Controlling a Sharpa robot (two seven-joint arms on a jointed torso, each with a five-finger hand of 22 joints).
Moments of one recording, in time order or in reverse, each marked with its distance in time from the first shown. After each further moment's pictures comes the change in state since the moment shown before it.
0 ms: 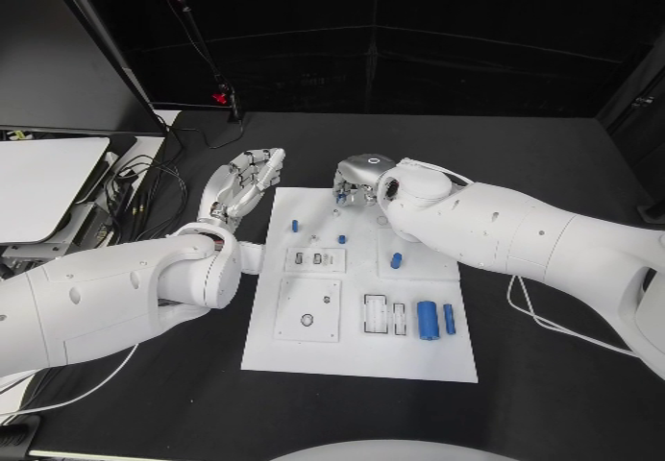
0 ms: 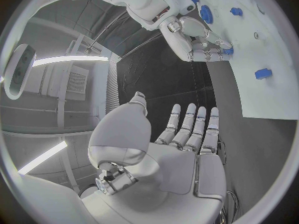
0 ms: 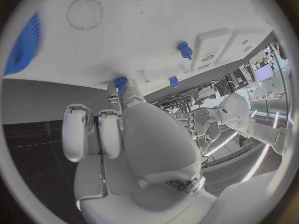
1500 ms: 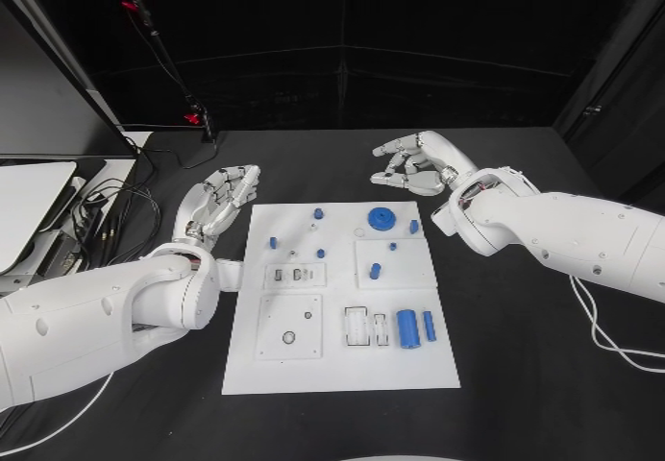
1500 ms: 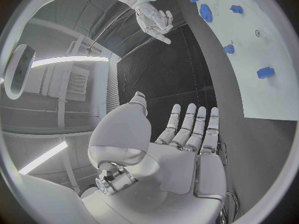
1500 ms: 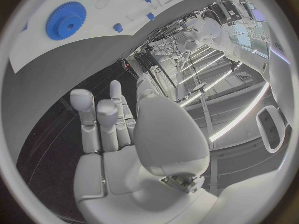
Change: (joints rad) left arm 0.000 0.007 0.000 -0.021 0.000 0.003 0.000; left_hand 0.004 0.004 -0.003 -0.003 0.000 0.000 0.000 0.000 -0.001 0.000 0.000 0.000 0.000 0.000 0.000 0.000 0.000 0.000 0.000 0.000 0.000 0.000; right arm 0.021 -0.473 -0.004 0.378 0.706 -0.306 0.345; right_hand -0.284 -0.100 -0.015 -0.020 0.015 -0.220 -0.022 -0.021 0.009 -0.204 -0.042 0.686 0.414 -0.185 -0.017 -0.187 -0.445 0.055 -0.347 -0.012 -0.303 -0.404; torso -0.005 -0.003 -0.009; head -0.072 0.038
